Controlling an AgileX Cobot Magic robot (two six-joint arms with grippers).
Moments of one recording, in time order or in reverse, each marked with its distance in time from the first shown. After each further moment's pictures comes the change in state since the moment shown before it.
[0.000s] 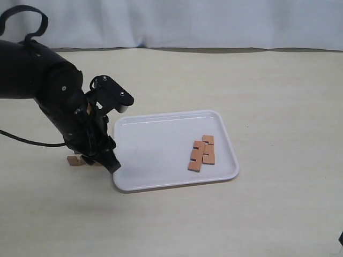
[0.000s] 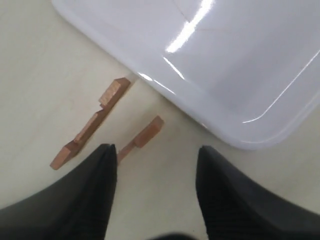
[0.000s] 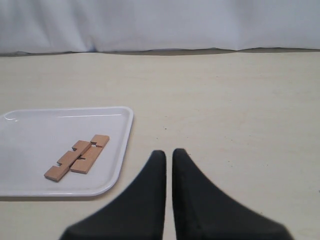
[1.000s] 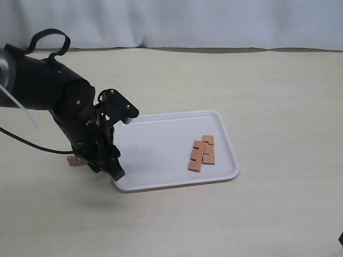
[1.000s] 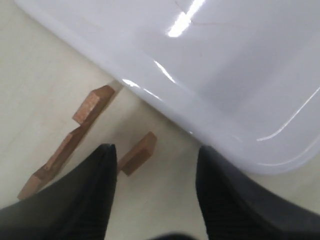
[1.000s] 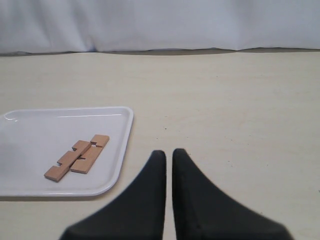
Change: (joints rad) left arm 0.000 0.099 0.000 0.000 -0.066 0.004; right arm 0.000 0.000 0.000 0.000 0.000 0.000
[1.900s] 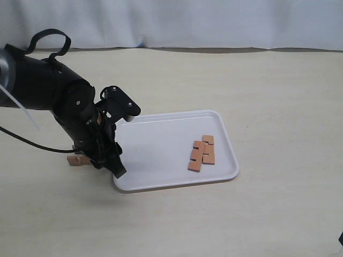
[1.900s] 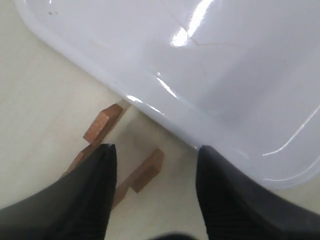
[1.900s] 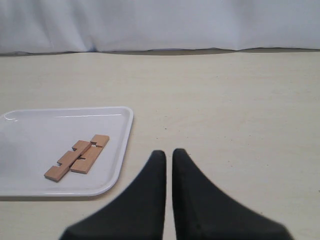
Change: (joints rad) left arm 0.000 0.000 0.000 0.019 -0.044 0.013; right arm 0.000 0.000 0.000 0.000 0.000 0.000
